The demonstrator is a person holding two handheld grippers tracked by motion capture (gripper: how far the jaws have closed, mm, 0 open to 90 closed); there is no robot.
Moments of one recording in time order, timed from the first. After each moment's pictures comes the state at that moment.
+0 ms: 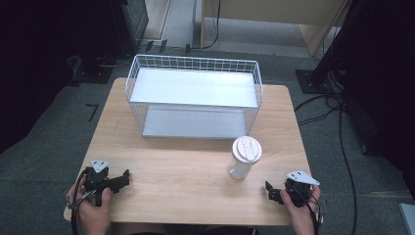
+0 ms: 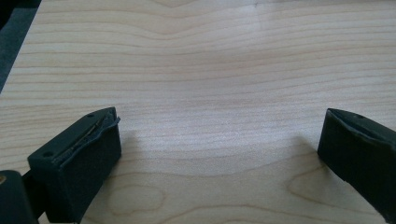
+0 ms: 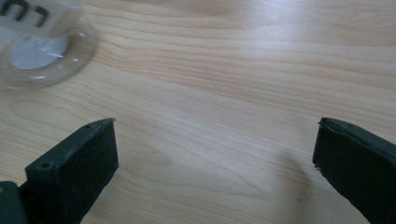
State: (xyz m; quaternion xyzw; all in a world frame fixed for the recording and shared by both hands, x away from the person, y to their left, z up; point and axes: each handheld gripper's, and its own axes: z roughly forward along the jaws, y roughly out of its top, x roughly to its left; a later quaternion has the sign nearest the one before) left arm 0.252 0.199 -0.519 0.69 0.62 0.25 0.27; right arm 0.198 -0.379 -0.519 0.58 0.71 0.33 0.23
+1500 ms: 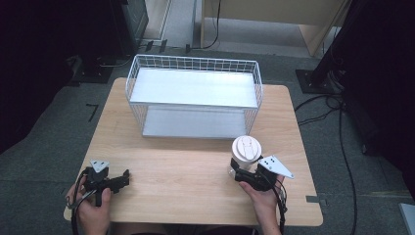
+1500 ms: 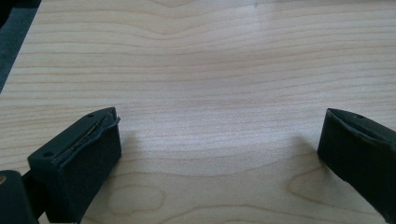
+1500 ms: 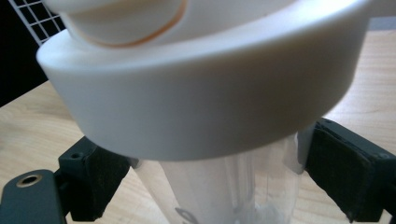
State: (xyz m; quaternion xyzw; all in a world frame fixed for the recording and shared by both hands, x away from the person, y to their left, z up) left arm 0.252 0.199 -0.519 0.69 0.62 0.25 0.27; right arm 0.227 -0.277 -0.471 0.52 0.63 0.52 0.26
